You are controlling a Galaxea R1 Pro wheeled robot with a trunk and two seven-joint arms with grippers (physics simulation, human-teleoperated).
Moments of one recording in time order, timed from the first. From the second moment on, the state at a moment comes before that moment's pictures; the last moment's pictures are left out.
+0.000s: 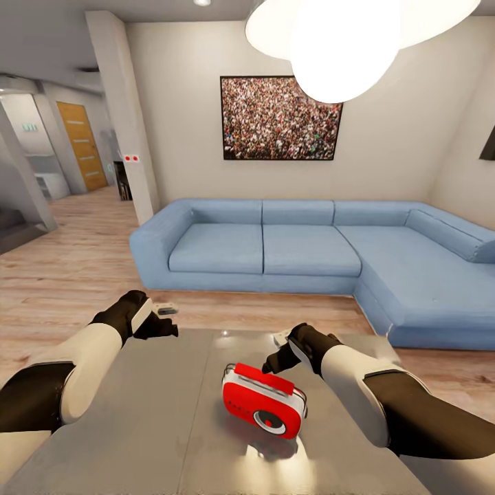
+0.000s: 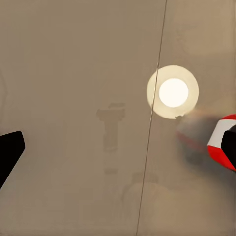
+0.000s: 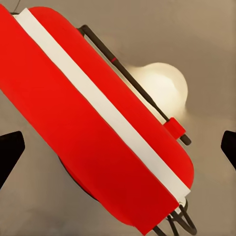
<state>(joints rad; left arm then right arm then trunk) -1.16 0.08 0.03 -0.26 0.01 0.91 -0.04 -1.11 0.17 0.08 -0.02 0.29 0.60 0.31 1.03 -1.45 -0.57</state>
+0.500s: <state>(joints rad) -1.16 0.08 0.03 -0.26 0.01 0.91 -0.04 -1.11 0.17 0.08 -0.02 0.29 0.60 0.31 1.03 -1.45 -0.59</state>
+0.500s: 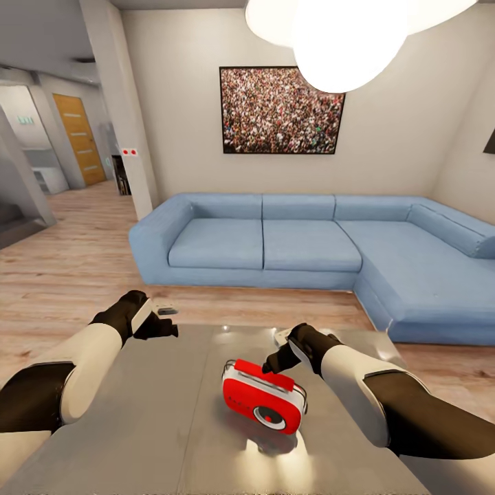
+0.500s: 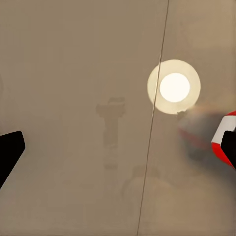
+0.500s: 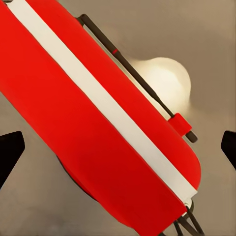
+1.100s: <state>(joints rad) -1.16 0.08 0.03 -0.26 0.01 0.91 -0.04 -1.11 0.17 0.08 -0.02 0.29 0.60 0.31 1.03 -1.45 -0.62</state>
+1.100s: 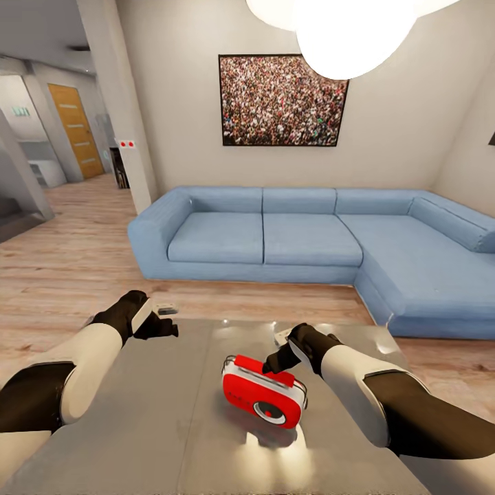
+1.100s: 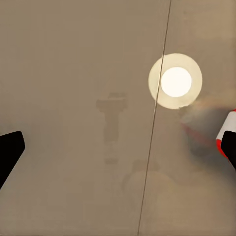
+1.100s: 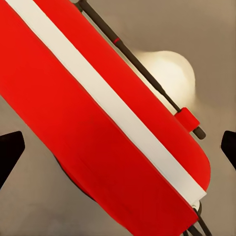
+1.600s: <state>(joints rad) -1.16 0.08 0.03 -0.26 0.01 0.91 -0.04 -1.11 0.17 0.08 -0.02 0.29 0.60 0.31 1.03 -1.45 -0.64</state>
